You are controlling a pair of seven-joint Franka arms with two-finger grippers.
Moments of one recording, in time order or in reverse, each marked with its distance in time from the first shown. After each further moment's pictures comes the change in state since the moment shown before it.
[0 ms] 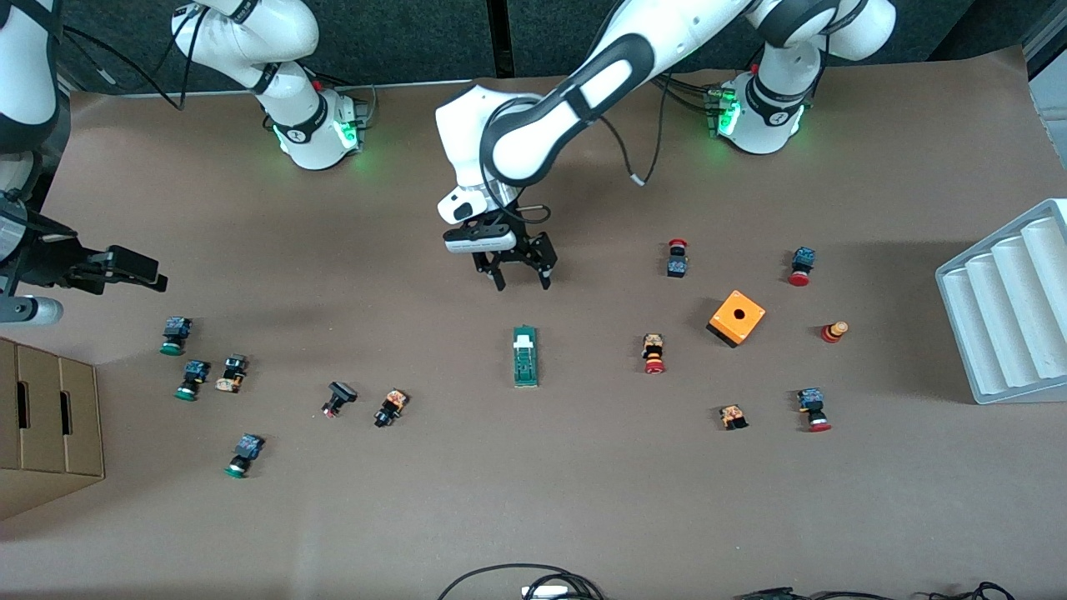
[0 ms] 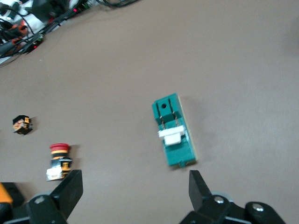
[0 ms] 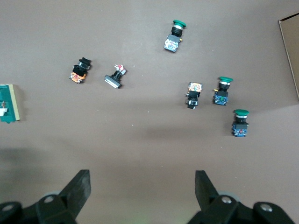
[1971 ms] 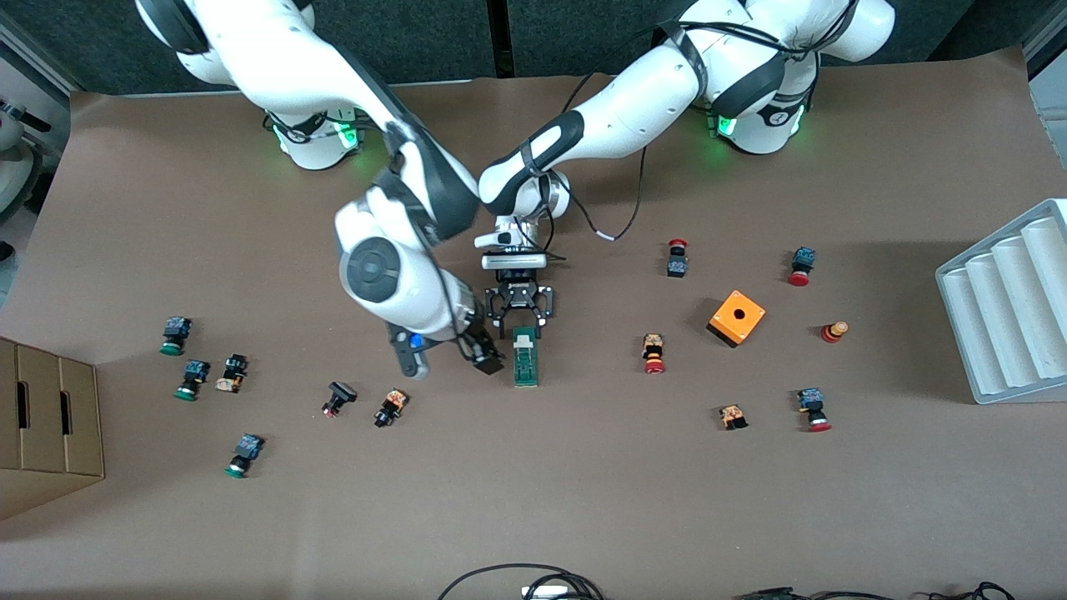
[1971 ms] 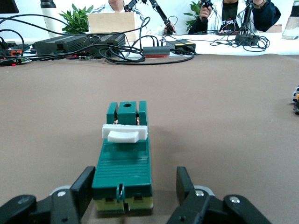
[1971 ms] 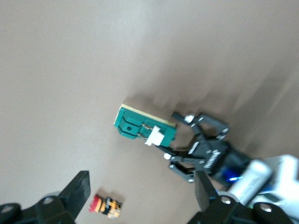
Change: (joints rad) left arm -0.061 0.397 0.035 -0.058 1.063 -0.057 -1.248; right arm 0.554 0.459 0.035 0.158 0.252 0.401 1.569
